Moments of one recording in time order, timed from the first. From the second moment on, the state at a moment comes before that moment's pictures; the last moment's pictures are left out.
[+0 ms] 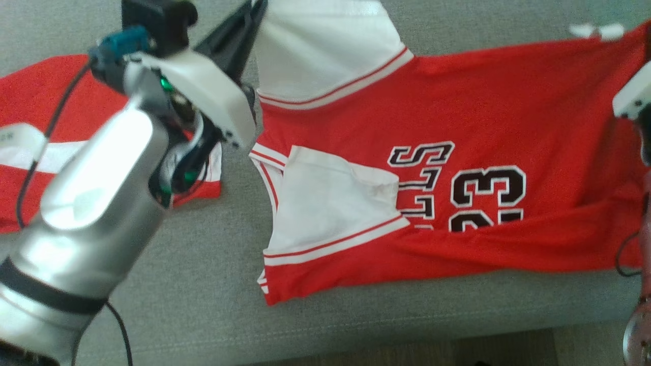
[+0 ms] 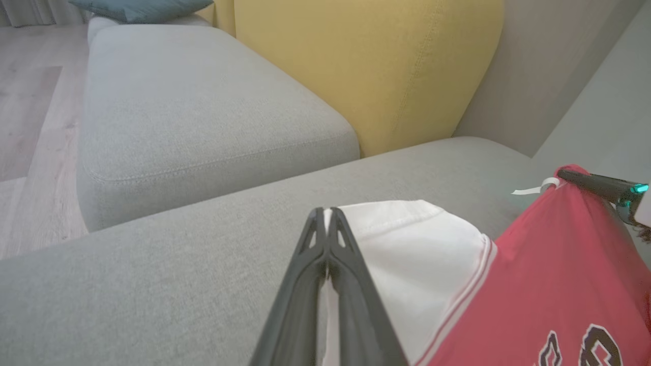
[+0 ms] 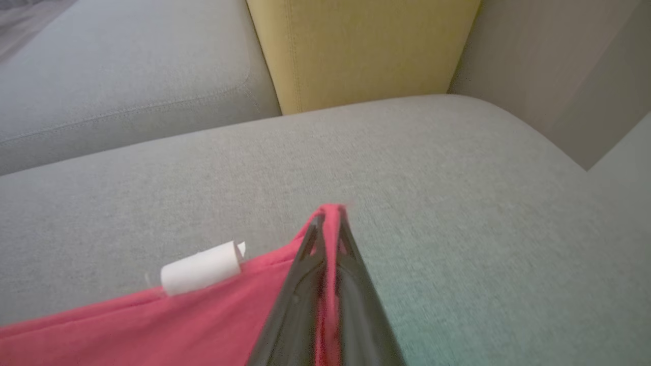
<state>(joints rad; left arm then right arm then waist) -0.86 0.38 -0.76 0.19 -0.71 0.11 0.05 -0.81 -0.24 -0.27 0.74 0.07 0.12 0.20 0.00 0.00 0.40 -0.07</state>
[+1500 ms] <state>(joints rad) -0.53 0.53 -0.94 -0.15 -0.73 0.14 0.19 -0.43 -0.30 -0.21 0.52 0.31 0.12 0.46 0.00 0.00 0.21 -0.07</state>
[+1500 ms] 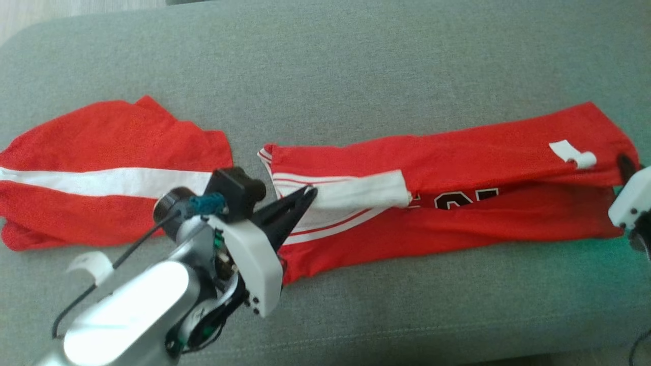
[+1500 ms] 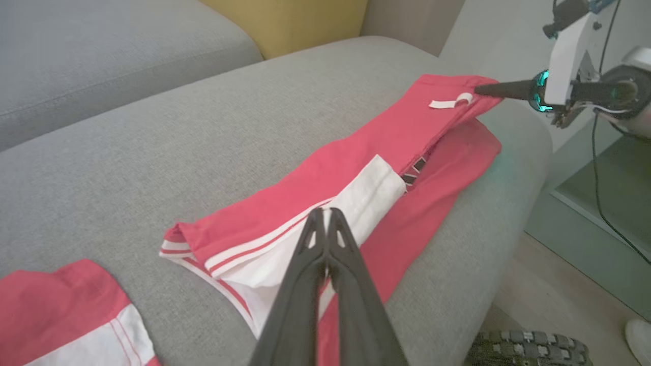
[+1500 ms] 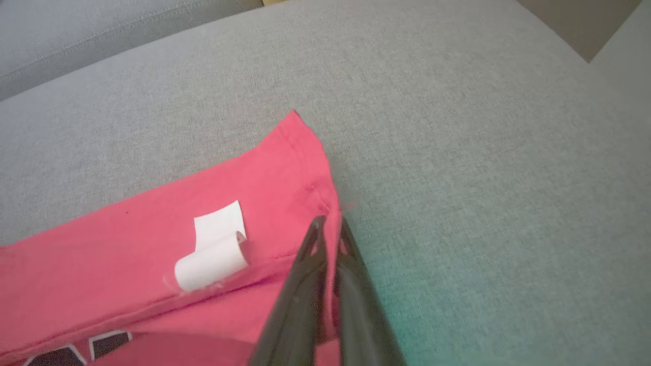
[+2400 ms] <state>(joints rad) -0.46 0.50 -0.98 -0.07 -0.70 0.20 0.11 -0.23 -0.22 -0.30 0.20 0.27 0.12 0.74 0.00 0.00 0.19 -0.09</state>
